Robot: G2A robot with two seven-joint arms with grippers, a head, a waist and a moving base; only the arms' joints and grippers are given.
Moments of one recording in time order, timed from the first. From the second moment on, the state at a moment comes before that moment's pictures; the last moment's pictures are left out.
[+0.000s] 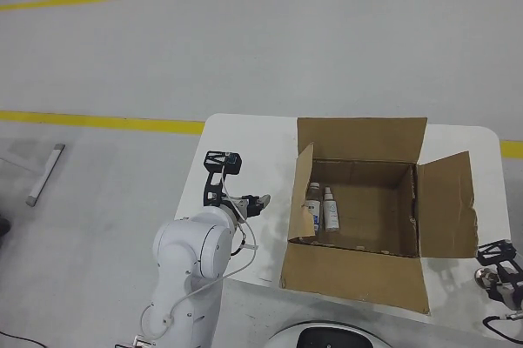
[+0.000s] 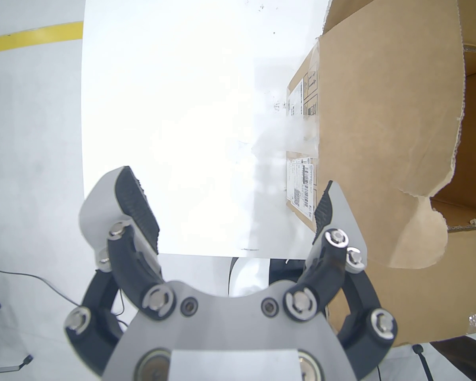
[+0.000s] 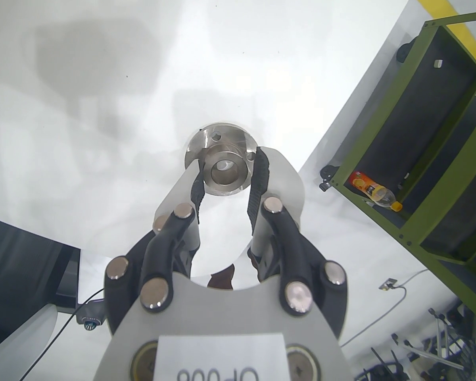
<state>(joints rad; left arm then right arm) 1.06 -1.54 -1.30 -2.03 1.48 0.05 -1.42 -1.85 -1.19 1.98 -1.90 -1.29 -0.34 0.95</state>
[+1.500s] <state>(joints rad) 1.06 -1.54 -1.30 -2.03 1.48 0.05 -1.42 -2.03 -1.19 2.50 -2.35 -0.49 -0.70 0.66</state>
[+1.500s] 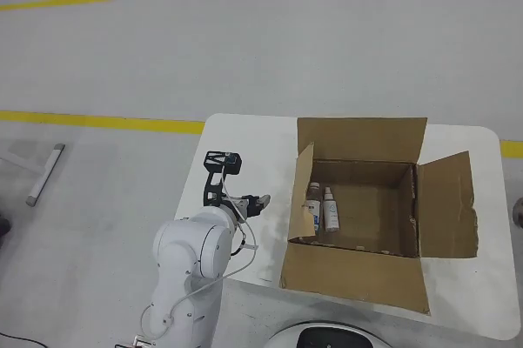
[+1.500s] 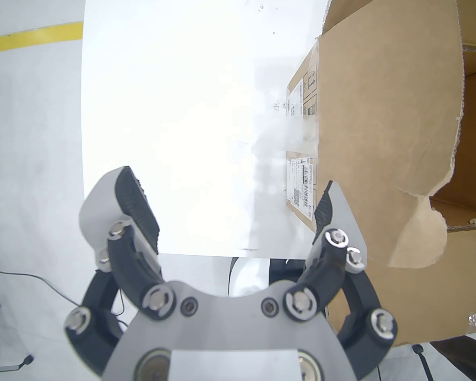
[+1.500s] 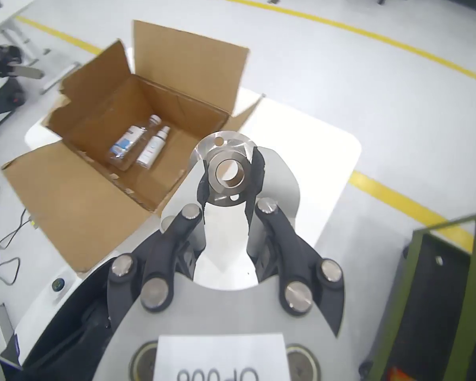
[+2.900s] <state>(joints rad) 1.06 -1.54 -1.30 -2.03 1.48 0.05 -1.42 -1.50 -1.15 1.62 -2.16 -1.20 -0.30 0.77</state>
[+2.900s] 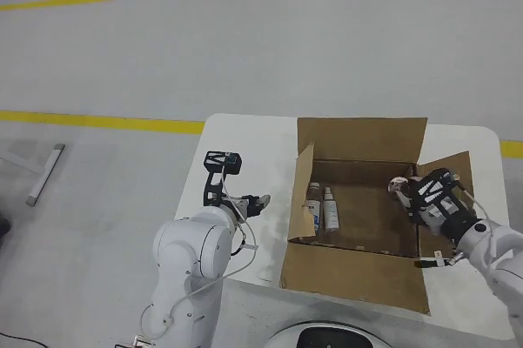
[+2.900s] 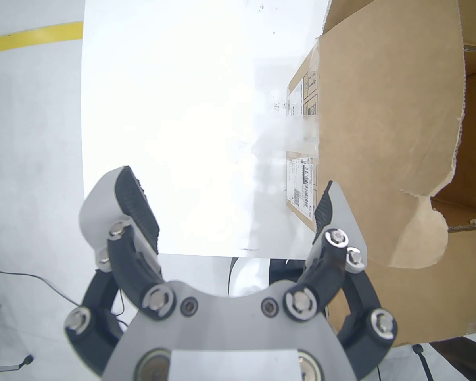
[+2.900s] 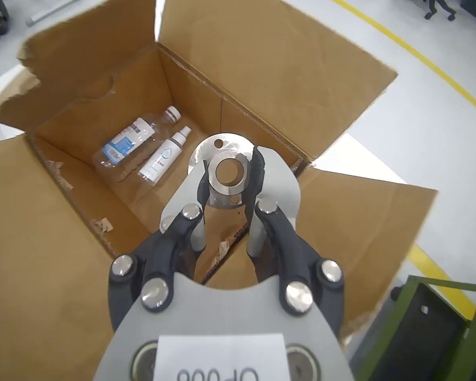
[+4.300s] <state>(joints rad) 1.06 -1.54 -1.30 -2.03 1.48 0.05 -1.42 -1.21 -1.22 1.21 -1.65 -1.28 0.05 0.81</state>
